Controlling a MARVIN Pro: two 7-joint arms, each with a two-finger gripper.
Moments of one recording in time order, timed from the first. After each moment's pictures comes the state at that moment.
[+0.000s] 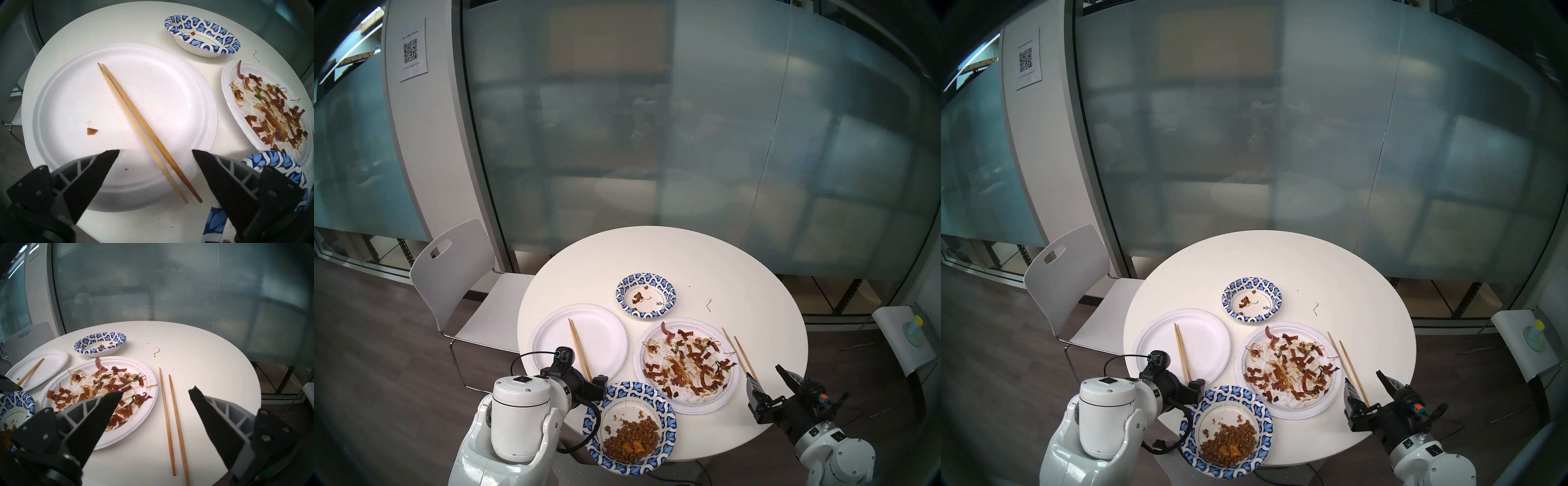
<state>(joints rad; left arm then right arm) 2.06 -1.54 -1.43 -2.16 -0.05 0.96 -0.02 -2.43 -1.75 2.00 -2.25 0.04 0.10 0.56</state>
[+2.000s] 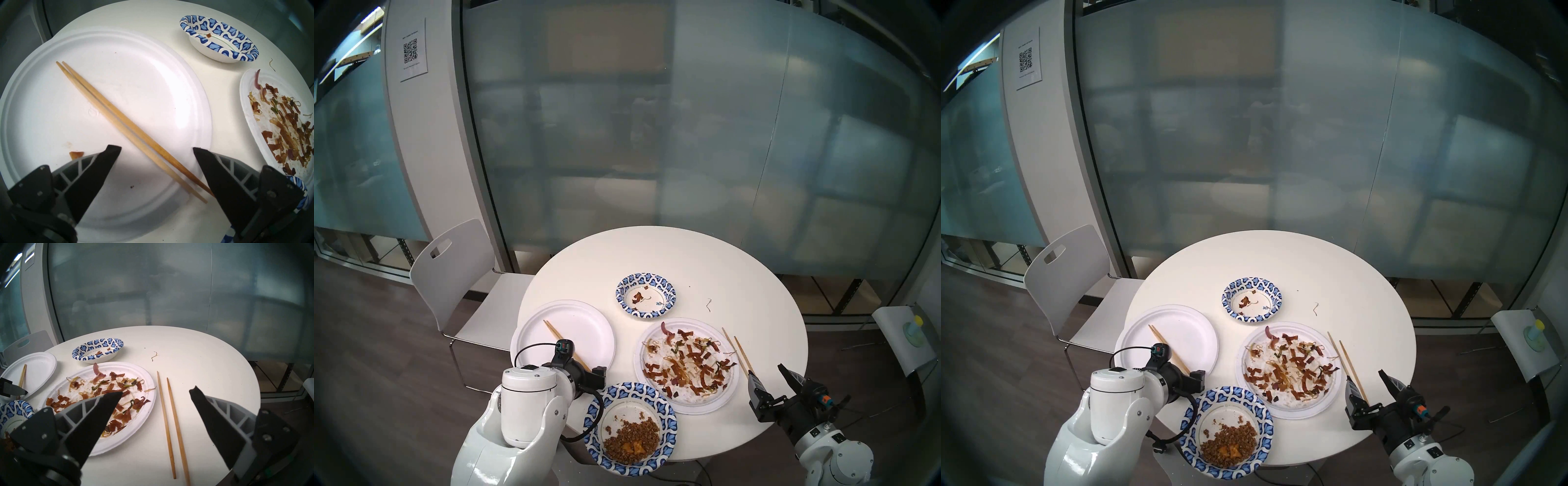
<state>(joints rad) 1.97 -1.44 -1.37 -2.11 -0.37 0.96 0.29 -2.40 -1.79 2.02 -2.23 0.06 0.08 0.58</state>
